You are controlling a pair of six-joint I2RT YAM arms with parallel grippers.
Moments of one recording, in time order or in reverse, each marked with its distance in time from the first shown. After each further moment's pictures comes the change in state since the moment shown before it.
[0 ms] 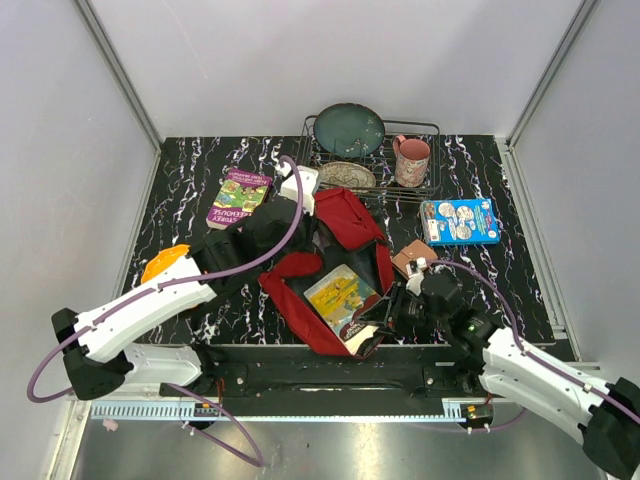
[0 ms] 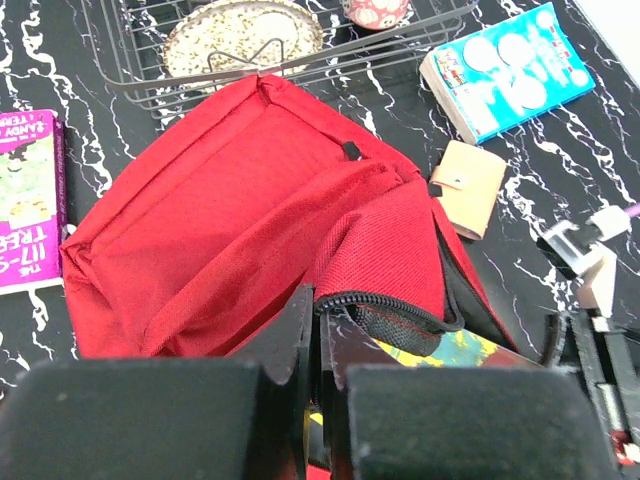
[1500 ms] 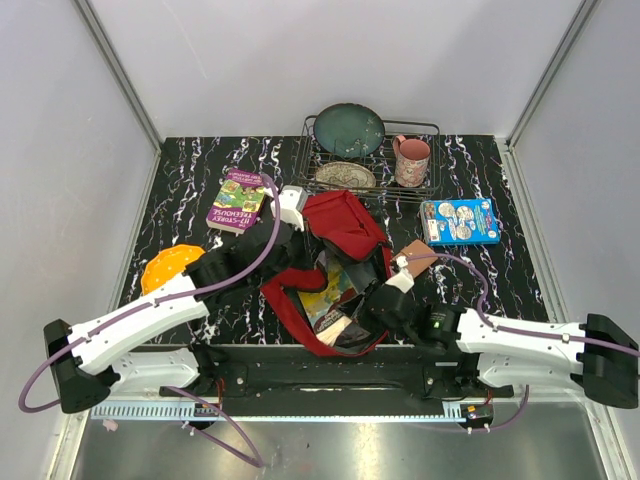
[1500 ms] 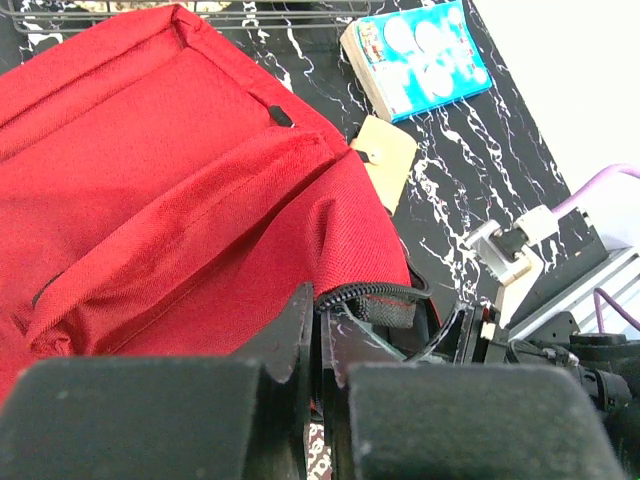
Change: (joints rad) left arm 0.002 -0.124 -0.243 0.175 0.146 -0.228; right arm 0.437 0.345 0.243 -0.084 0.772 0.149
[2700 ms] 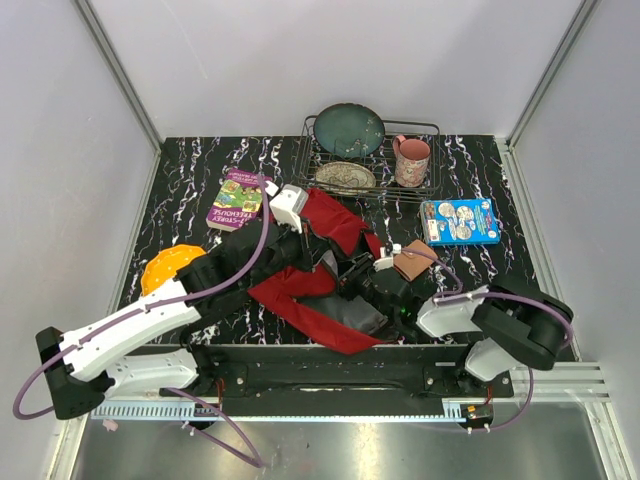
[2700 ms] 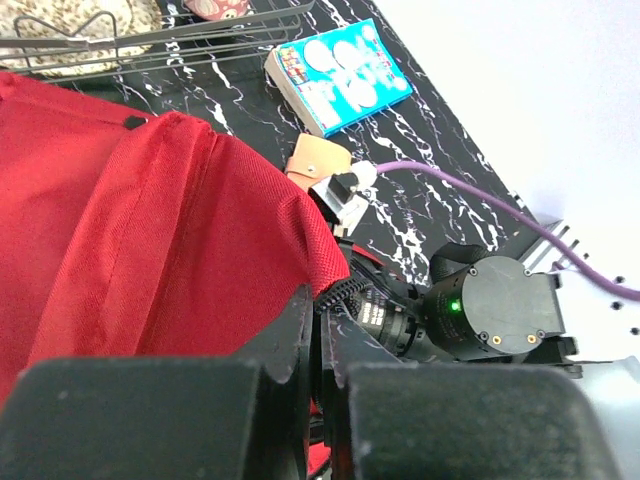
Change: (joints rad) left arm 0.005 -0.061 -0.040 0.119 0.136 0.059; right arm -0.232 0.505 -0.155 1.182 -0.127 0.168
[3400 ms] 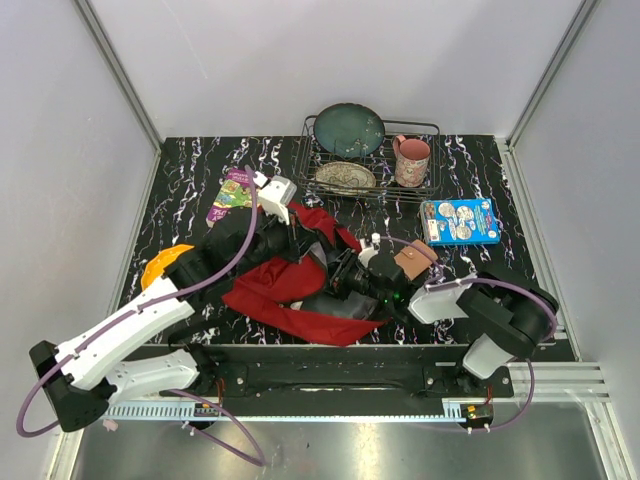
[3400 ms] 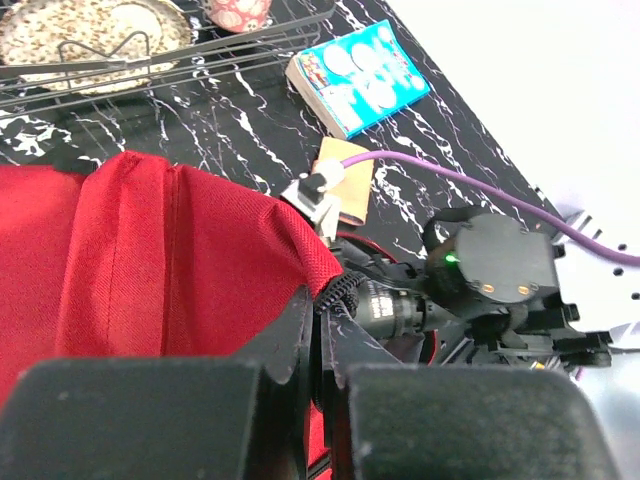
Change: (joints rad) left arm 0.132 -0.027 0.014 -0.043 0.117 0.088; right arm -0.087 0.057 0.100 -0.057 -0.397 -0.043
